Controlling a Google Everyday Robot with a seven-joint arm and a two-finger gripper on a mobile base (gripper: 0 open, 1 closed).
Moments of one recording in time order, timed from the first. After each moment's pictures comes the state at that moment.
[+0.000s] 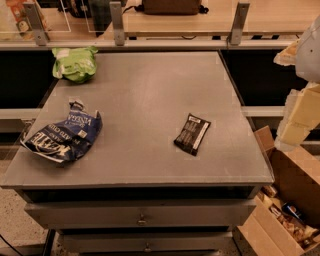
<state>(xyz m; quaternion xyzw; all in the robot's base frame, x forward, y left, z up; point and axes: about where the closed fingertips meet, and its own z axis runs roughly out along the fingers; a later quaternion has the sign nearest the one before) 0.438 -0.216 0.978 -0.60 0.78 -0.04 0.16</state>
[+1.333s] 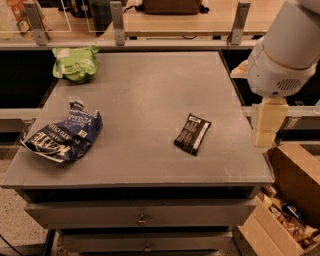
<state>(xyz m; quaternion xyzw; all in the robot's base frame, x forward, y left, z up) 0.475 -0.187 0.925 -0.71 0.69 -0.06 0.11</state>
